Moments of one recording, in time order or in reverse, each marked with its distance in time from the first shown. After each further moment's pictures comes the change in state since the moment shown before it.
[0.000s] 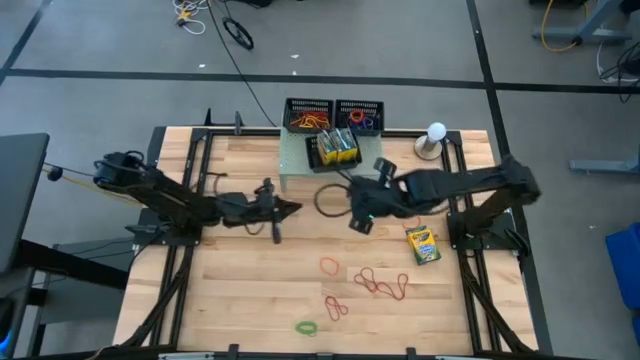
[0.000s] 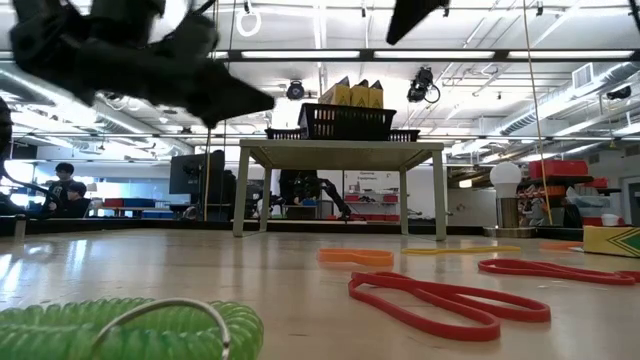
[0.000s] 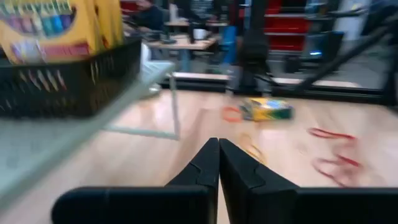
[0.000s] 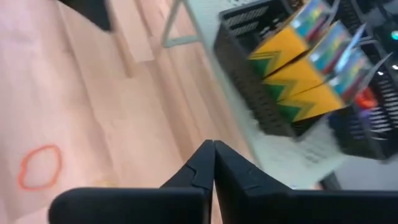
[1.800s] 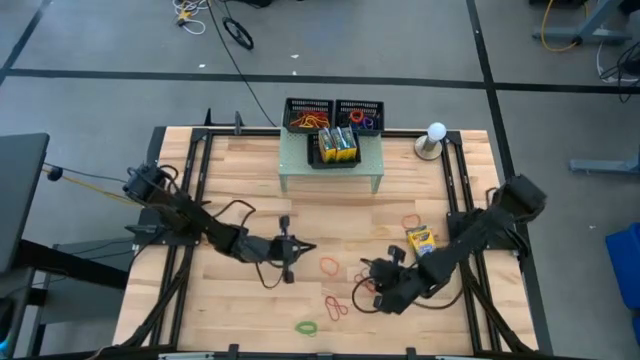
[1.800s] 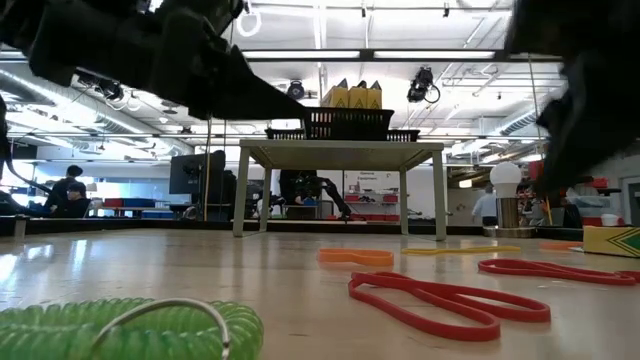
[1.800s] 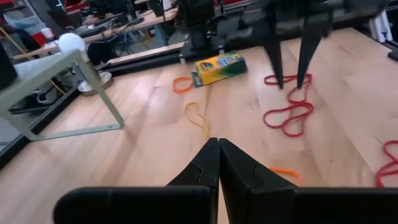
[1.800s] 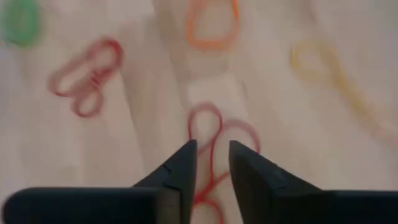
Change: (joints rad) left arm -0.309 0.323 0.267 -0.132 -0.244 0.120; right arm 0.489 -0.014 -0.831 0.819 -0.131 0.538
